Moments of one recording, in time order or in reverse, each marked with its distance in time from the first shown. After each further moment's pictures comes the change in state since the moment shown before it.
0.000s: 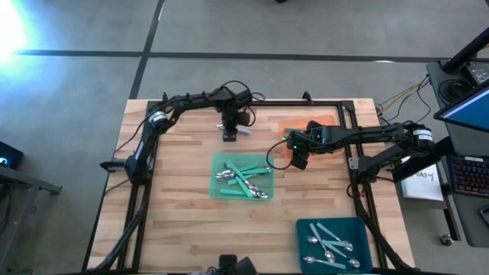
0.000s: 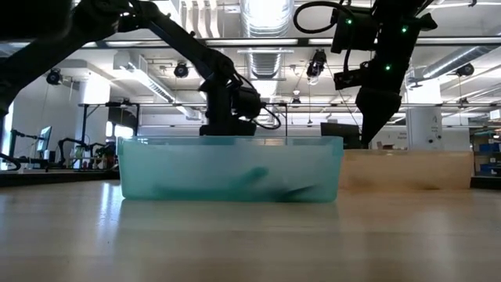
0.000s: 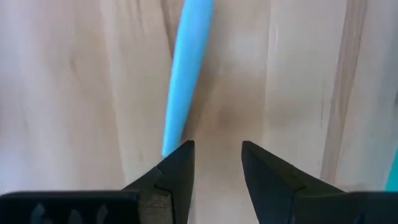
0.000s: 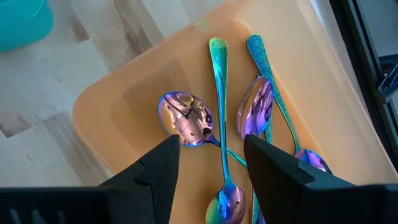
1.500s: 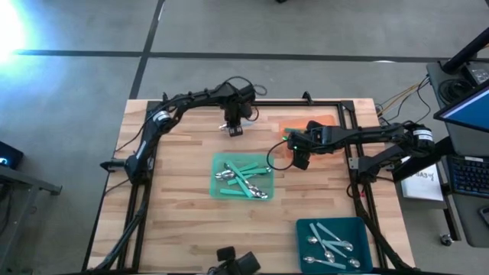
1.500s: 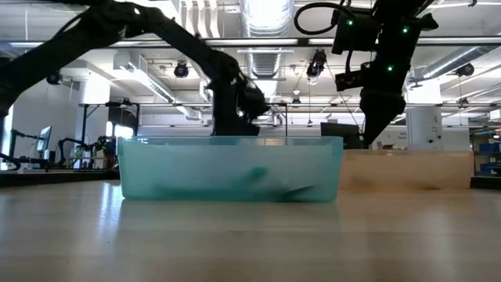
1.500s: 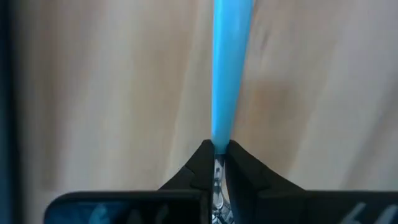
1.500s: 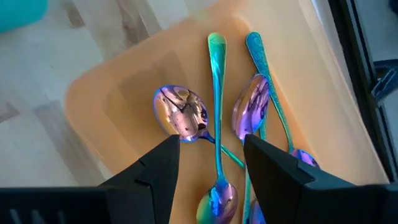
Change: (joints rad) left arm 0.010 0.053 0.135 -0.058 -0.088 -0.218; right arm 0.000 0.000 -0.004 -0.012 0.011 -0.045
